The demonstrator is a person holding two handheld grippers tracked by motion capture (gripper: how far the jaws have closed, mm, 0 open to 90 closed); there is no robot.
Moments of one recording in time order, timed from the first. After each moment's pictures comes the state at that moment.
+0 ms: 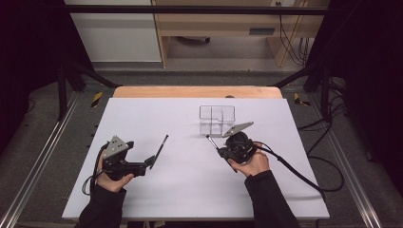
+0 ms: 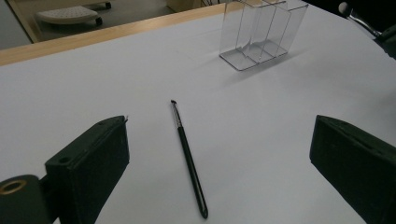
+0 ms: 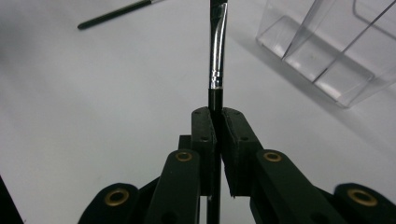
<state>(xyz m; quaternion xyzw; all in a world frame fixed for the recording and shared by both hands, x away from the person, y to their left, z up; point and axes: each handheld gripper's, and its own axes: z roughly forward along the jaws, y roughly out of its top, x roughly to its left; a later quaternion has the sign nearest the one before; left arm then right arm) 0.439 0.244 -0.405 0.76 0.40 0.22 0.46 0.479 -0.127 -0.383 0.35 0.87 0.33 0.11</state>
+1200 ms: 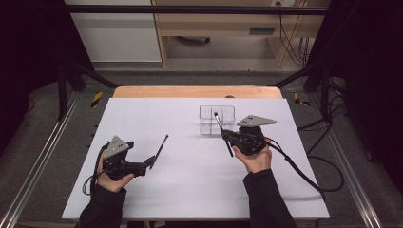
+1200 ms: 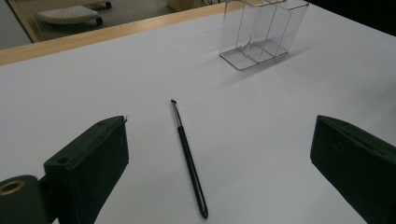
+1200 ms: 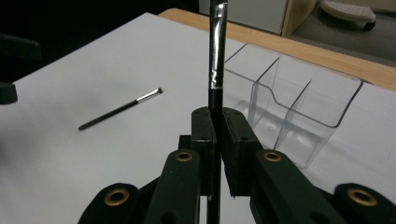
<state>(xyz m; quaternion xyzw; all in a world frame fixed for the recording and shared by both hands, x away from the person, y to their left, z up) 0.439 0.243 -0.405 0.76 0.40 0.22 0.46 0.479 -0.147 -0.360 0.39 0.77 0.47 0.18</state>
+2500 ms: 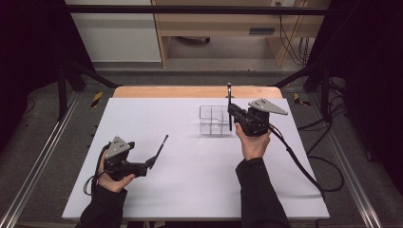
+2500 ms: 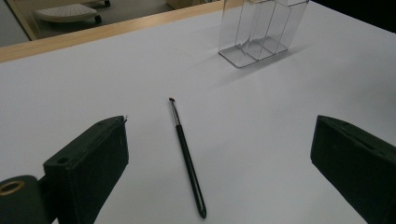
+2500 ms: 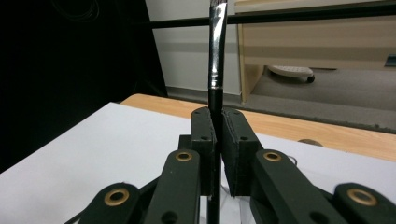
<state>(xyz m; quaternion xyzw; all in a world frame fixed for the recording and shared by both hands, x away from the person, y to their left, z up) 0.440 0.241 -0.408 0.76 0.40 0.22 0.46 0.511 -0.154 -0.340 0.44 0.65 0.56 0.26</state>
